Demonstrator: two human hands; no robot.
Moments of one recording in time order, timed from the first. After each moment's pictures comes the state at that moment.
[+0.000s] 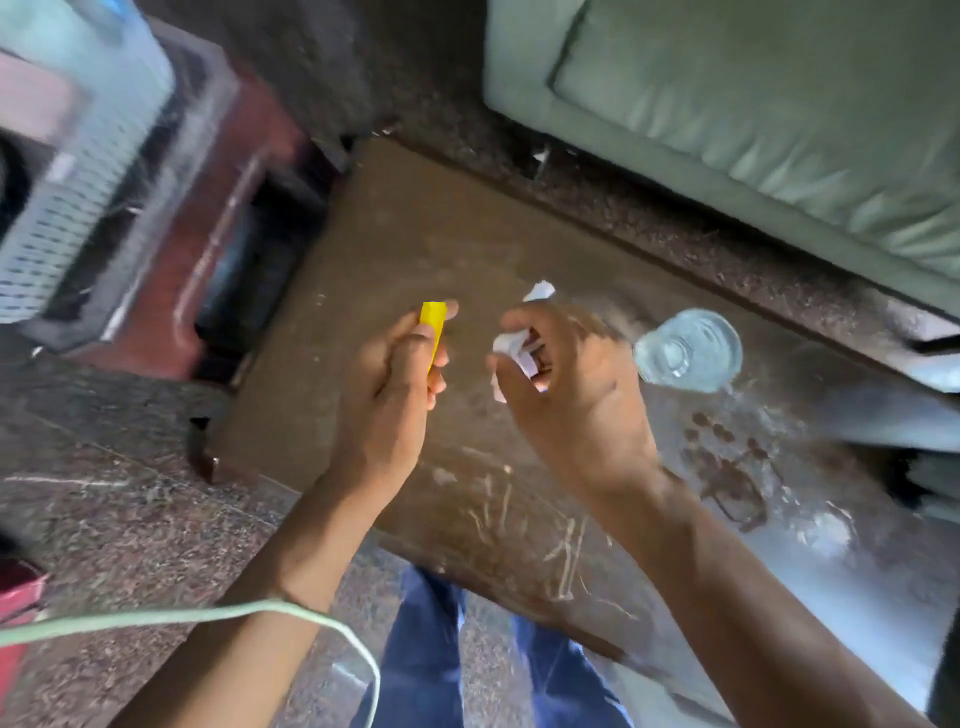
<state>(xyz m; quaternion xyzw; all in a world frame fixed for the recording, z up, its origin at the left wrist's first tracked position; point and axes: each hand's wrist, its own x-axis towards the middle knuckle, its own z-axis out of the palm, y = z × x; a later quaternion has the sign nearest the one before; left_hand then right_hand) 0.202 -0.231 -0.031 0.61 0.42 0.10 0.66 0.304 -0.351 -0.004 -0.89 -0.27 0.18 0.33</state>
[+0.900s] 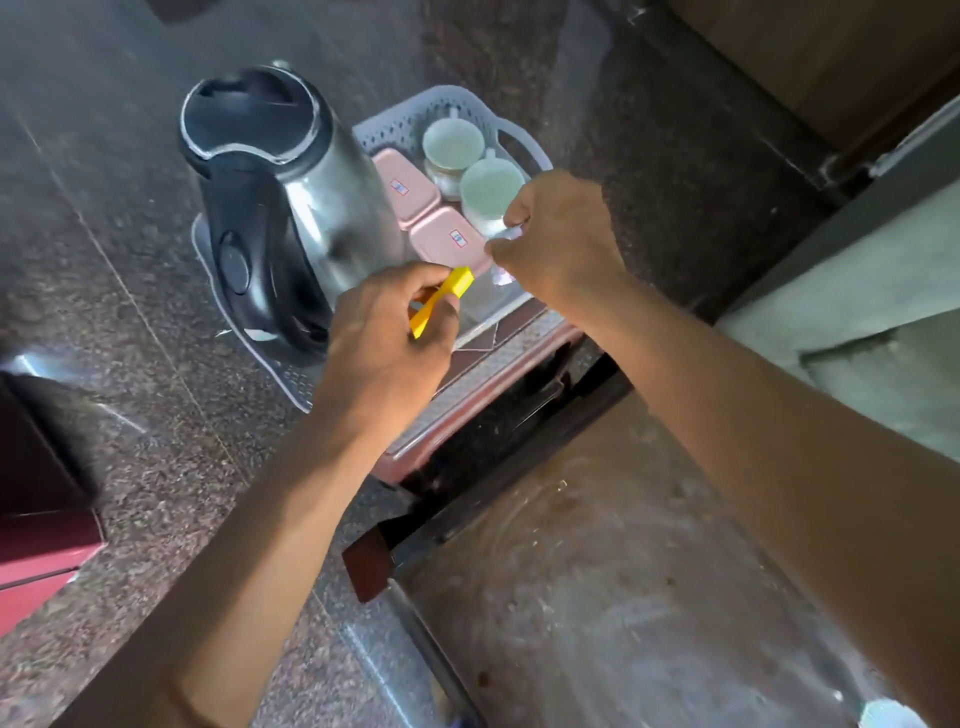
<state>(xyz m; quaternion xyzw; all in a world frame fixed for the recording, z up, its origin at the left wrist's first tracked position) 0.124 0.093 -0.019 0.76 0.49 0.24 0.36 0.313 0.104 0.000 -0.84 -0.47 0.18 0.21</state>
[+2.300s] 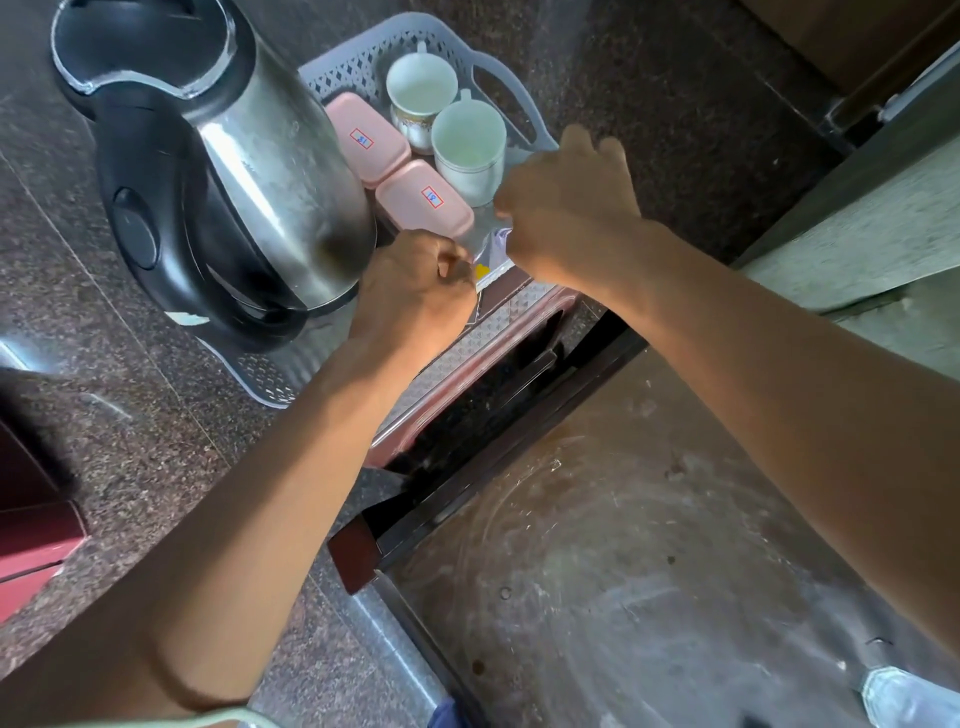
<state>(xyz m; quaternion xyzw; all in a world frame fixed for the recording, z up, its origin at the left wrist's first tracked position) 0.182 0.111 -0.039 0.70 0.59 0.07 0.39 0.333 0.099 -0.012 -0.77 -0.63 0.01 -0.13</state>
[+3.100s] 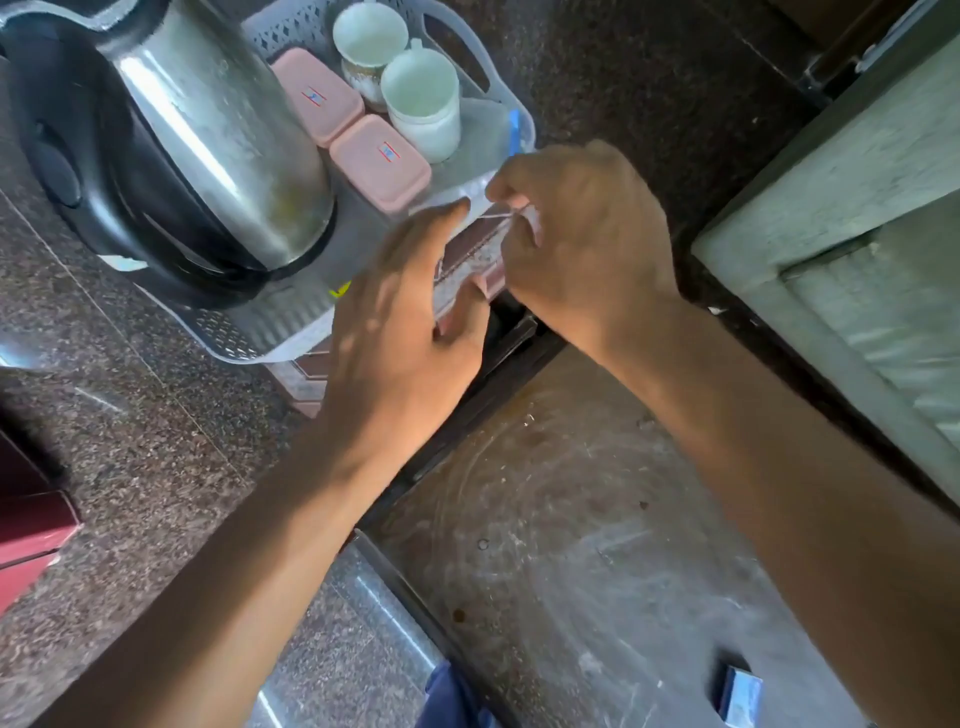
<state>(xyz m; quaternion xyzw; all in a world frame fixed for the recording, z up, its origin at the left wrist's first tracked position) 0.163 0.015 -0.006 0.81 0.46 0.19 0.32 0.320 -0.006 0.014 -0.81 -0.57 0.04 0.13</state>
